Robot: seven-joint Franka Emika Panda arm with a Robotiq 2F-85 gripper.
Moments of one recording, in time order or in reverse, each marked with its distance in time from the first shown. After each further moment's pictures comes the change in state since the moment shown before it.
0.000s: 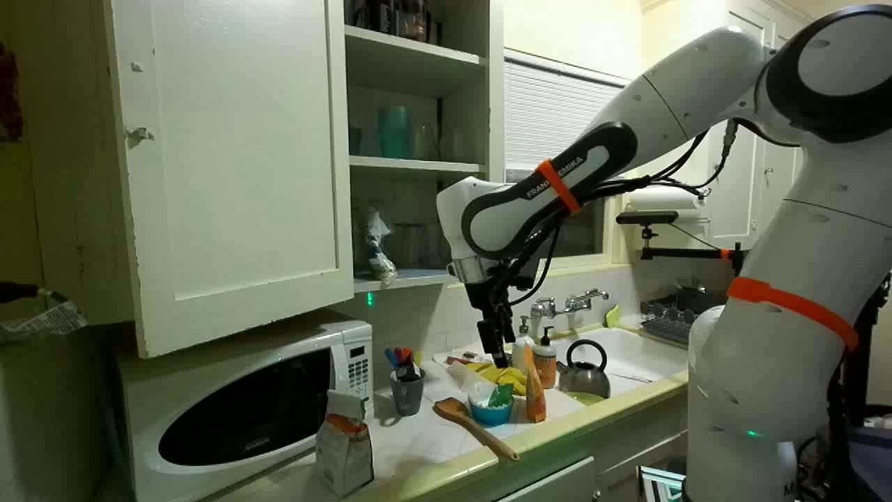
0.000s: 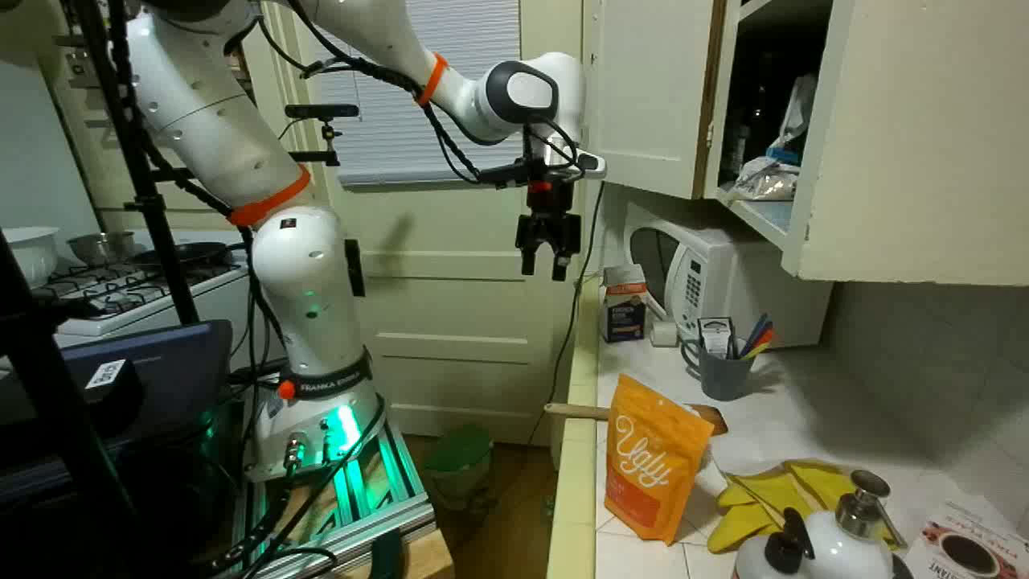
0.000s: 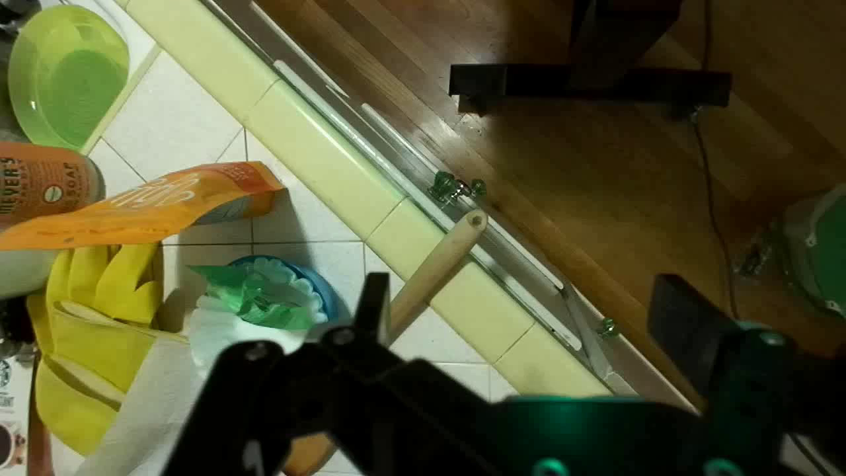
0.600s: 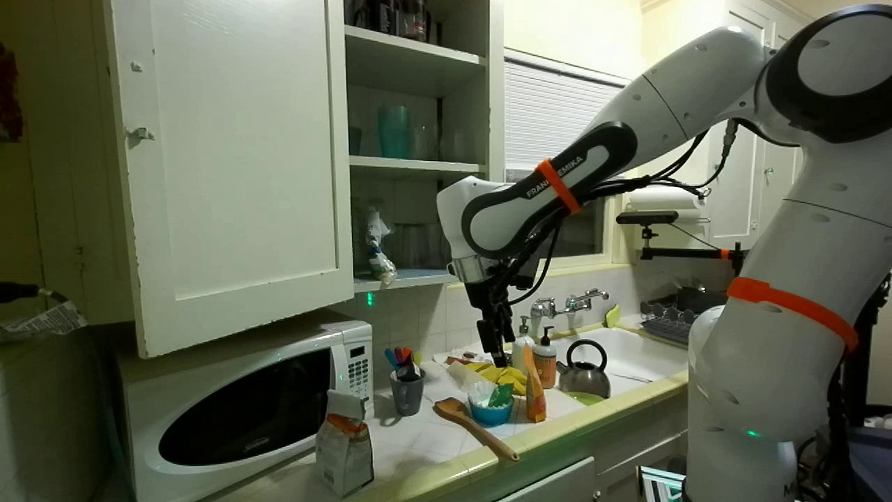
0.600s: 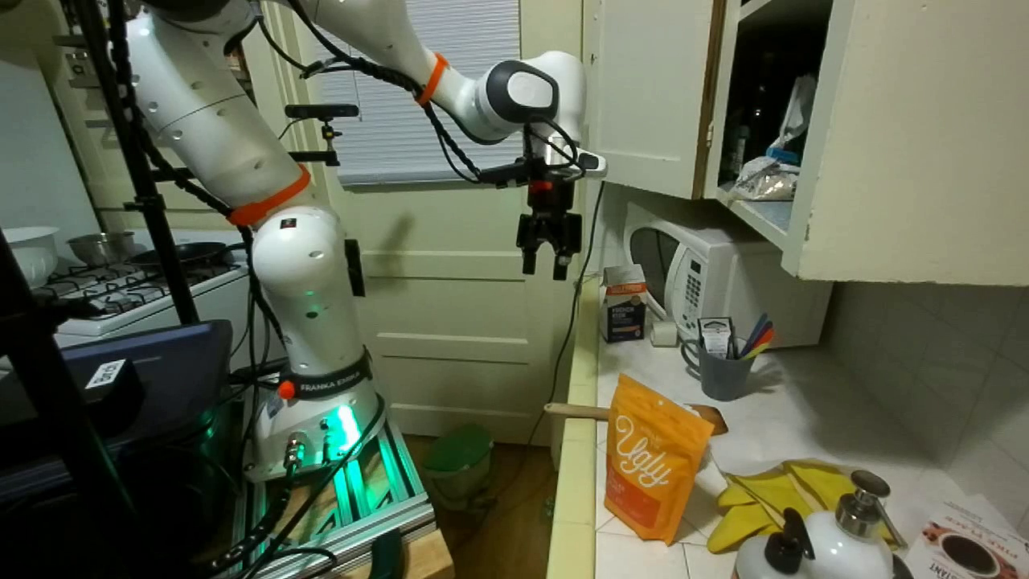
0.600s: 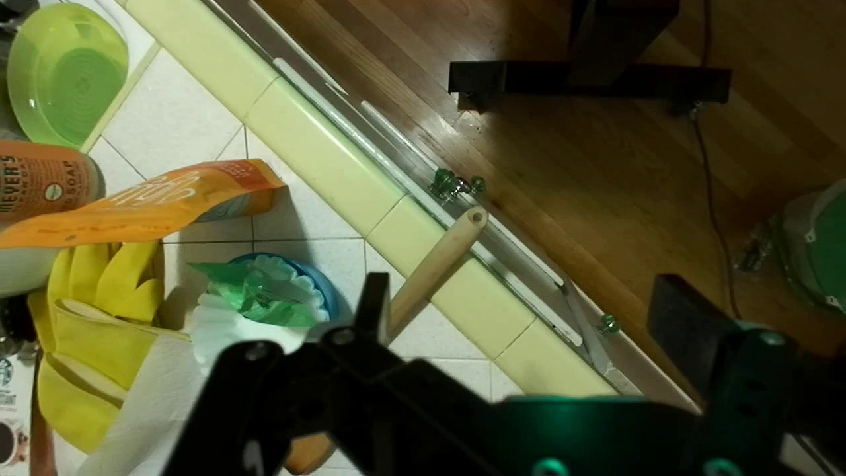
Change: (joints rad) arm 0.002 0.000 -0.004 0.002 0.001 0.003 0.001
